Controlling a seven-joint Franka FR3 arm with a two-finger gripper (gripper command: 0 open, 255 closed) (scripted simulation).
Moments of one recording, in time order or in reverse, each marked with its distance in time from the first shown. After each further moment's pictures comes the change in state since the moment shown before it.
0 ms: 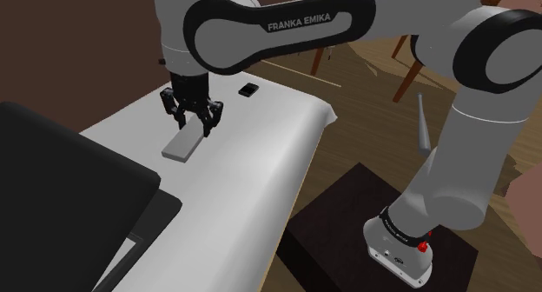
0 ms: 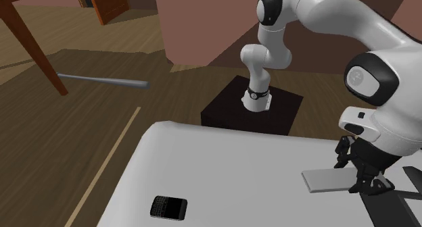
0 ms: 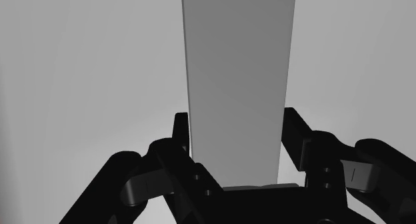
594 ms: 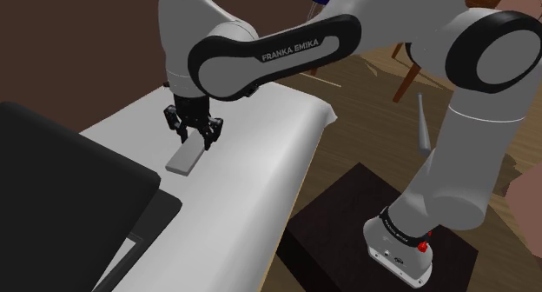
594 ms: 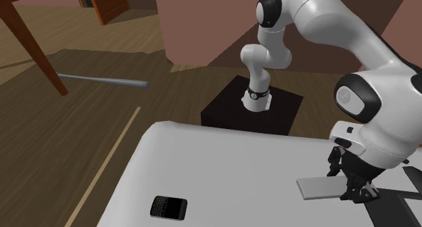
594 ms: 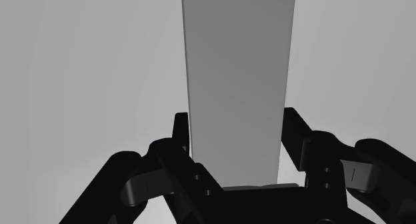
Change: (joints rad) arm 0.001 0.025 -0.007 -0.089 -0.017 0.111 0.013
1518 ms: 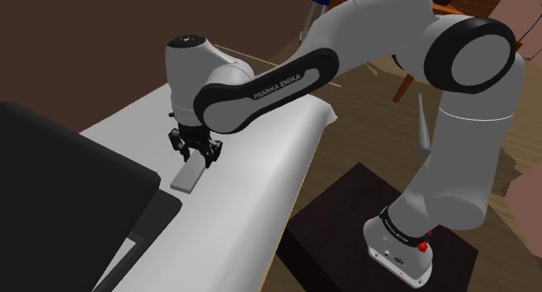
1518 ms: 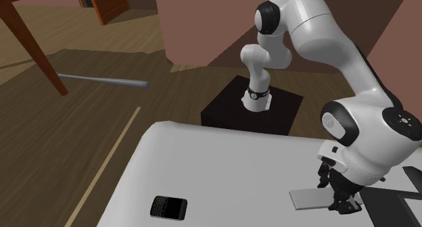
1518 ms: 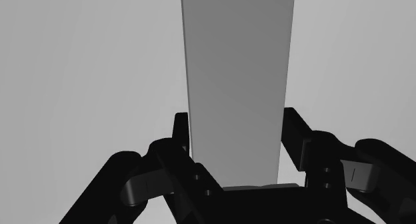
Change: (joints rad) arm 0.014 0.079 -0.021 -0.091 -0.048 0.161 0.031
